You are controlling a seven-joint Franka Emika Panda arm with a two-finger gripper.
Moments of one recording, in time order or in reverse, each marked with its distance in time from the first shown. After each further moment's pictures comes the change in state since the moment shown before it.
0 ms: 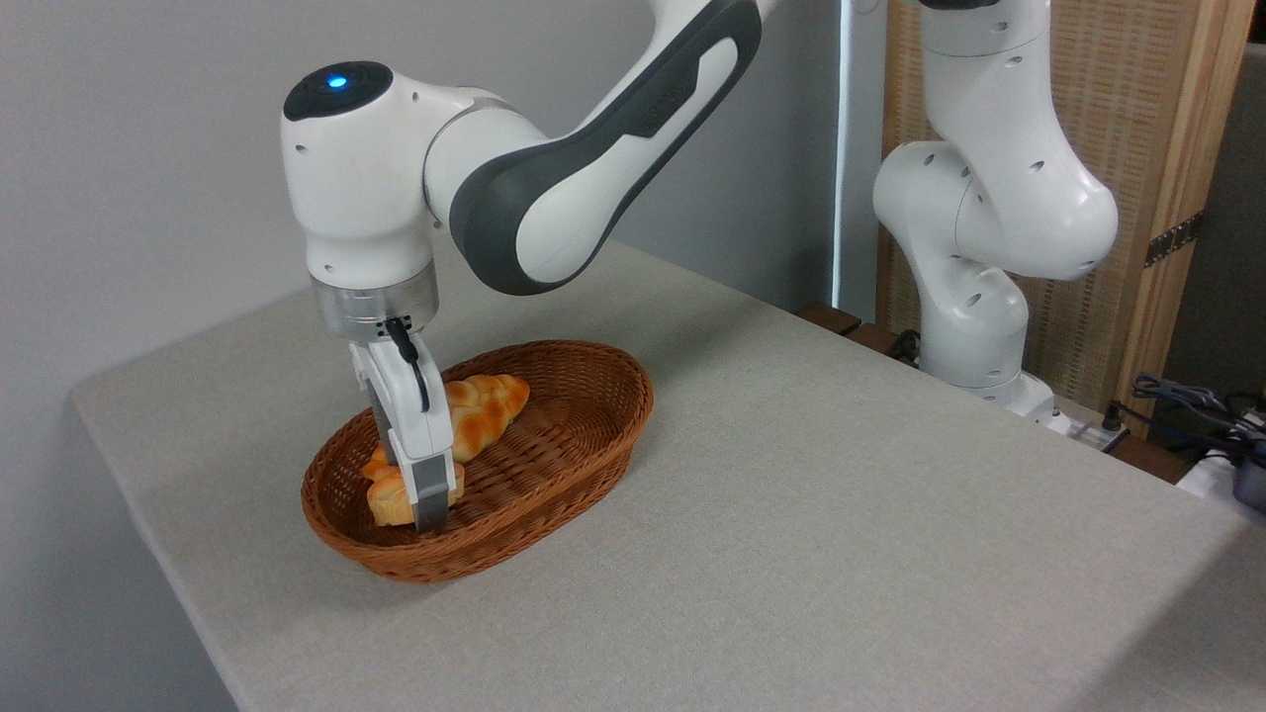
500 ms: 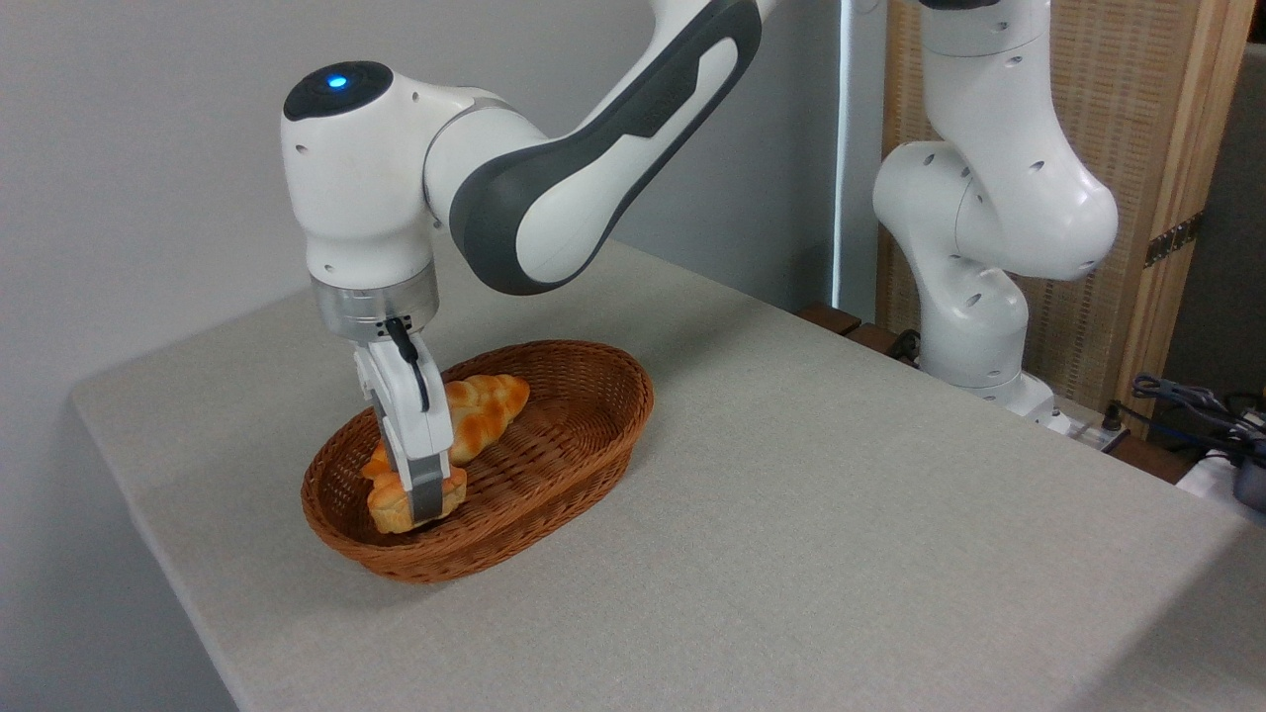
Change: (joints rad) arm 0.000 0.000 0.000 0.000 0.000 0.000 0.000
